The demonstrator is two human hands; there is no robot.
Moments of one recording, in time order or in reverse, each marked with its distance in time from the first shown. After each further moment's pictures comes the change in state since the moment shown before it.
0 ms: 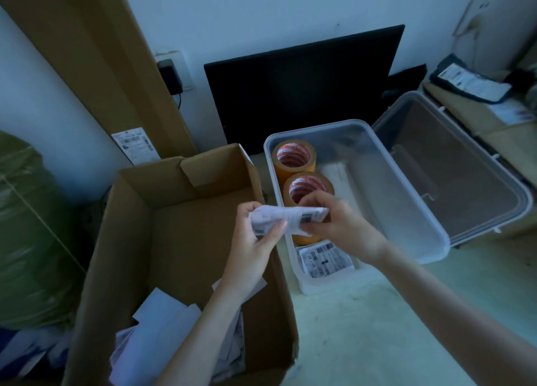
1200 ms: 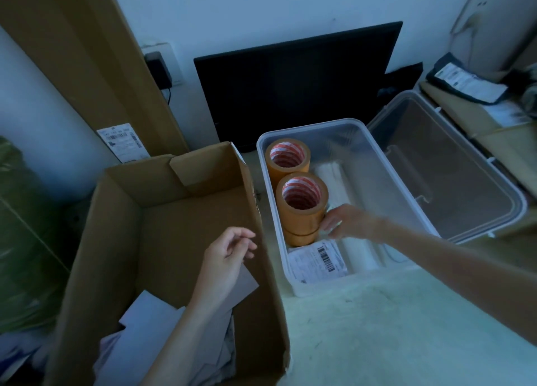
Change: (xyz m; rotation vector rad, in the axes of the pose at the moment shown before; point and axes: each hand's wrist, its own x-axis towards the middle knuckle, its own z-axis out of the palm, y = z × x) left_hand -0.003 -0.040 -0.030 0.251 0.009 -0.204; right_hand 0.041 0.066 -0.041 -0.216 -0.265 0.475
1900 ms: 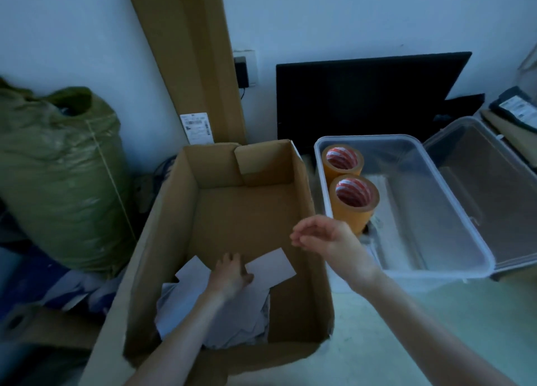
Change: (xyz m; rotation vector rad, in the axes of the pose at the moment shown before) left_hand -0.018 -0.121 -0.048 0.715 -0.136 -0.370; right_hand -0.087 -0.094 0.121 0.369 0.136 -0.450
